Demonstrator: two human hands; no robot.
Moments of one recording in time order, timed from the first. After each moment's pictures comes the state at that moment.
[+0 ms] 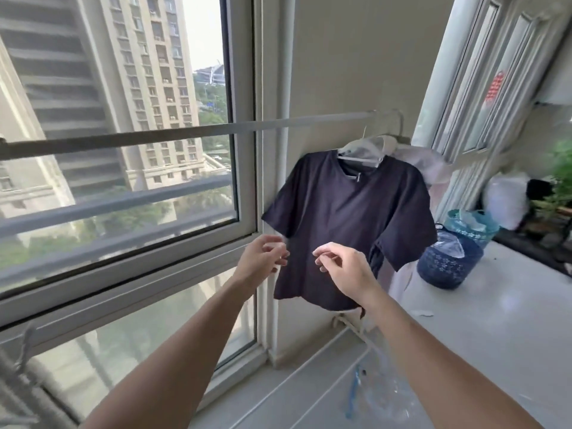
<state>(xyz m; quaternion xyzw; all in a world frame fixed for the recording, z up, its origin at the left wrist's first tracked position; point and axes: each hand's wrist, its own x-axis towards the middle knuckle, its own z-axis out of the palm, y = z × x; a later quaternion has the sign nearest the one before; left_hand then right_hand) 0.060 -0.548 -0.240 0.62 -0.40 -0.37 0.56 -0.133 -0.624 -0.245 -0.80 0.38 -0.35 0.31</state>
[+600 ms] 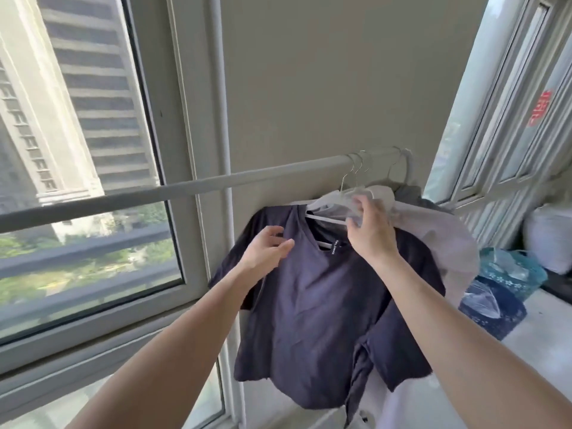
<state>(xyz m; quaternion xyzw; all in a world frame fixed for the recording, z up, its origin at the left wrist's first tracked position) 0.057 -0.905 -0.189 0.68 -0.42 -0.29 0.53 -0.137 -1.017 -0.141 -0.79 0.44 -0.40 0.12</state>
